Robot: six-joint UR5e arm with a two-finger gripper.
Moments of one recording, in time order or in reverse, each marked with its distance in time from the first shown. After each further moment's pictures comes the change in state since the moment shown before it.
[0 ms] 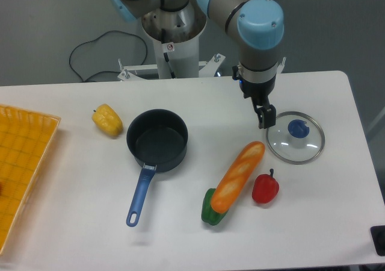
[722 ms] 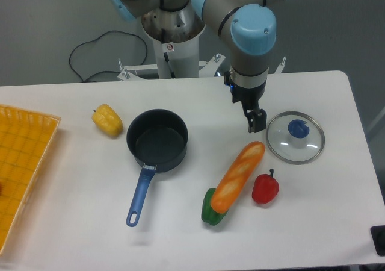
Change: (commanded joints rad) arm 0.006 -0.006 -0.037 0.011 -0.095 -0.096
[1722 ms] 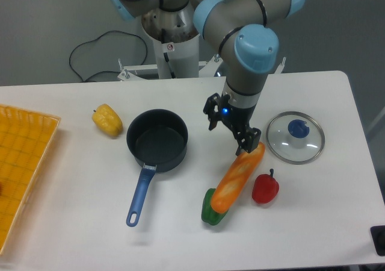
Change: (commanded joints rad) arm -0.029 -0.138 0.077 0.077 -0.242 -0.446
